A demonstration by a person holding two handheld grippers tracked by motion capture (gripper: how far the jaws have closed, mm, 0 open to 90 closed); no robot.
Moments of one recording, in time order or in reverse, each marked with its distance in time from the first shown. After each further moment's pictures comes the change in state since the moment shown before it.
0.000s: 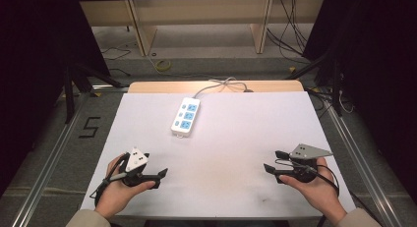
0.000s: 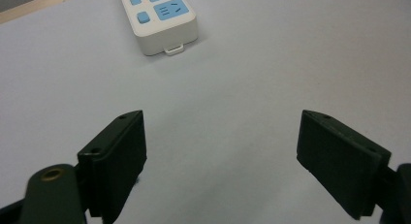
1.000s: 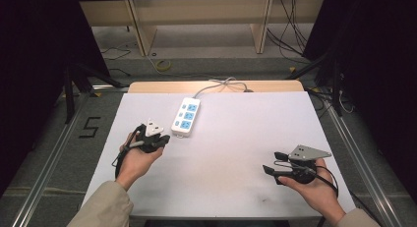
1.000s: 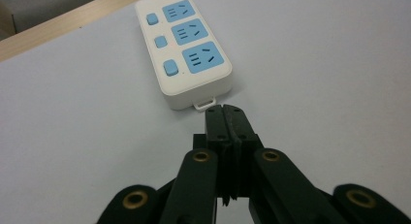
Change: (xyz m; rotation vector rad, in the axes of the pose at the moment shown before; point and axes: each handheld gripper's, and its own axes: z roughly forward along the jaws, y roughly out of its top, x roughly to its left) left arm 0.024 0.065 0.052 0.059 0.054 -0.010; right arm 0.003 -0.002 0.002 0.008 0.008 0.000
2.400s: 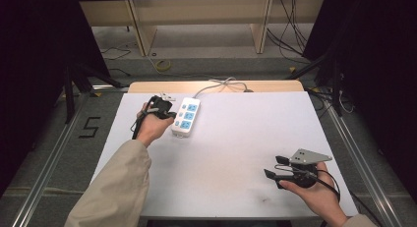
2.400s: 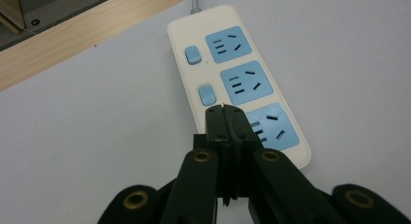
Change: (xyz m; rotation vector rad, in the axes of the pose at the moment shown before) left arm 0.041 0.068 0.075 0.113 0.047 -0.046; right arm 0.004 -0.008 -0.004 0.027 -0.007 0.001
